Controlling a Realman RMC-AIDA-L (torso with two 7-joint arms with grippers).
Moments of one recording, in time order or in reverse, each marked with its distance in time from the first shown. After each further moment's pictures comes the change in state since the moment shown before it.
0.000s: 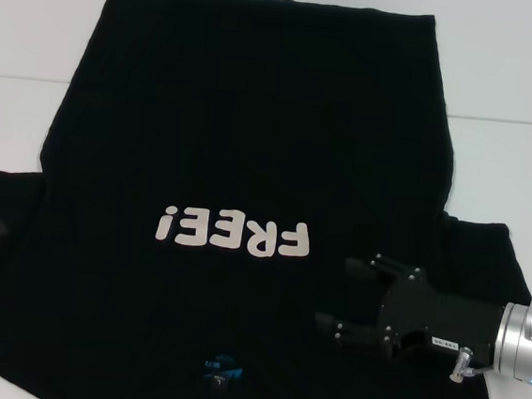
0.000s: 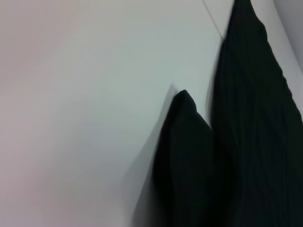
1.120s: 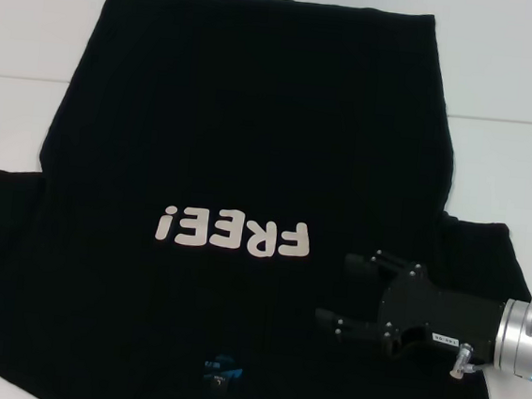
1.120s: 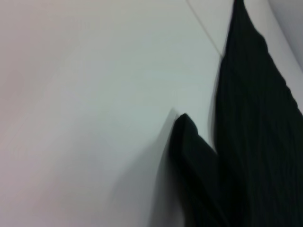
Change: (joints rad) left arm -0.004 -0.006 0.006 0.014 -0.024 -0.053 0.044; right arm 0.003 0.000 0.007 -0.003 0.000 -0.002 0.000
